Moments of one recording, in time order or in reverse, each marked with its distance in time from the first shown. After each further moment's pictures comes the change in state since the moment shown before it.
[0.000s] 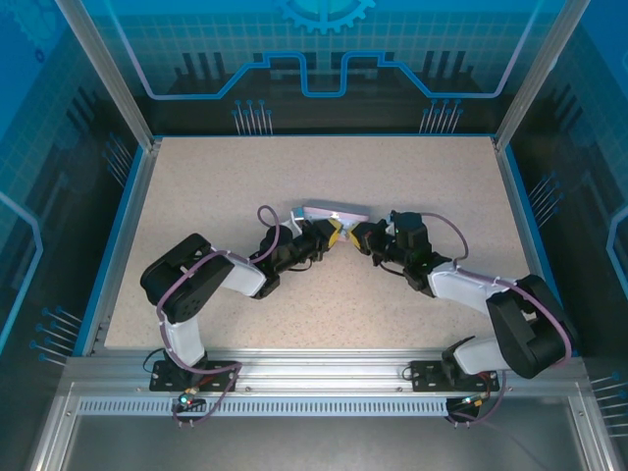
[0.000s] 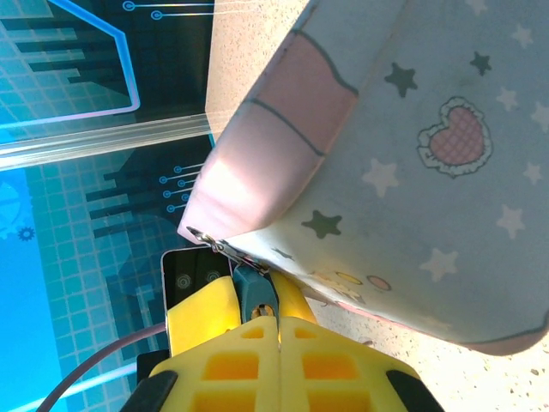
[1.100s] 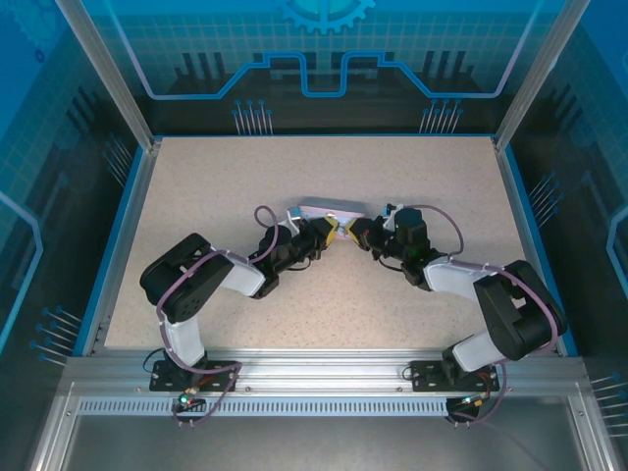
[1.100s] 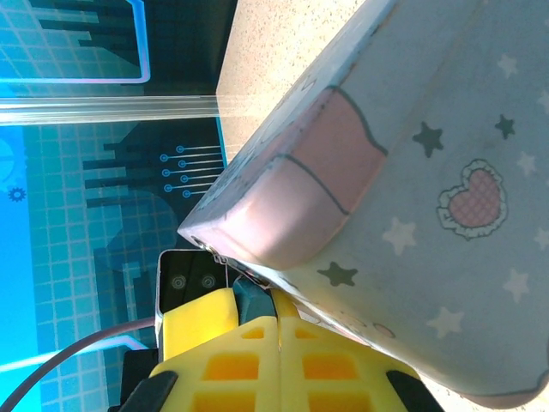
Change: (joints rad) left arm 0.006 0.000 -0.006 0.000 -0.039 0.000; right arm -0.035 0.100 0.016 0.123 -0.082 -0.127
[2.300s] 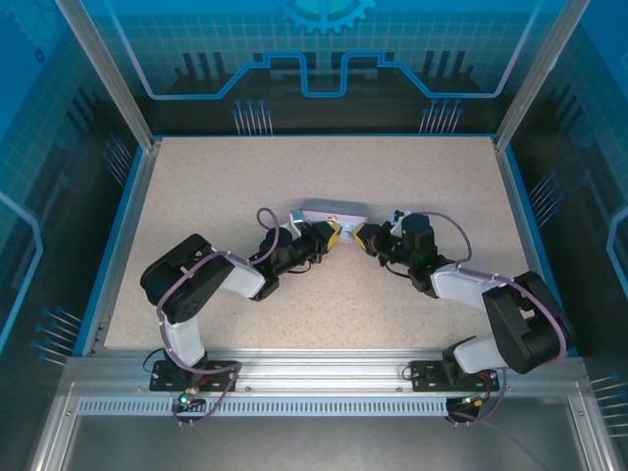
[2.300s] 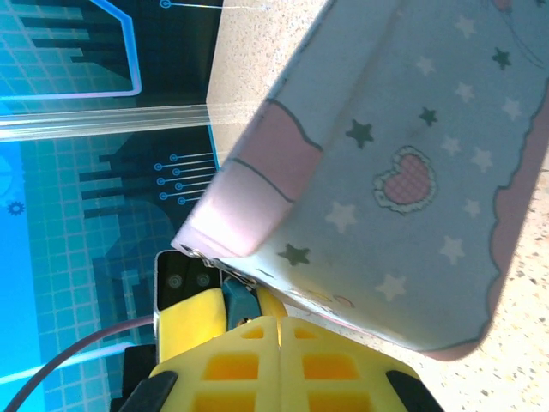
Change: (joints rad) left arm -0.009 0.000 -0.013 0.005 0.033 -0.006; right arm -0.030 -0.076 -0.064 -0.037 0.000 0.020
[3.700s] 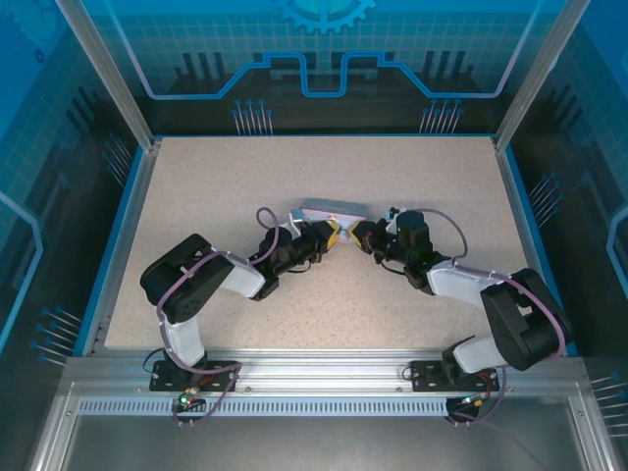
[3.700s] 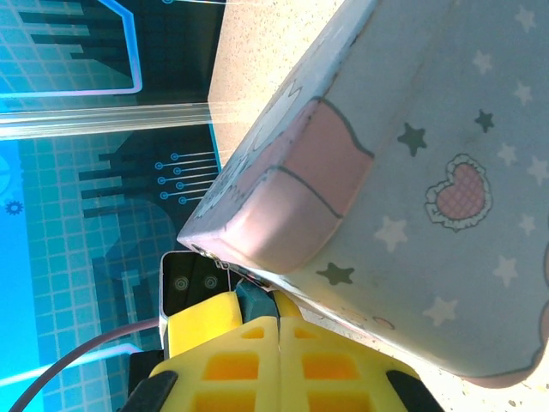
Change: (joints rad) left arm 0.002 0.000 0.001 0.002 -0.002 0.000; right arm 0.035 0.017 0.040 -0.022 0.030 0.010
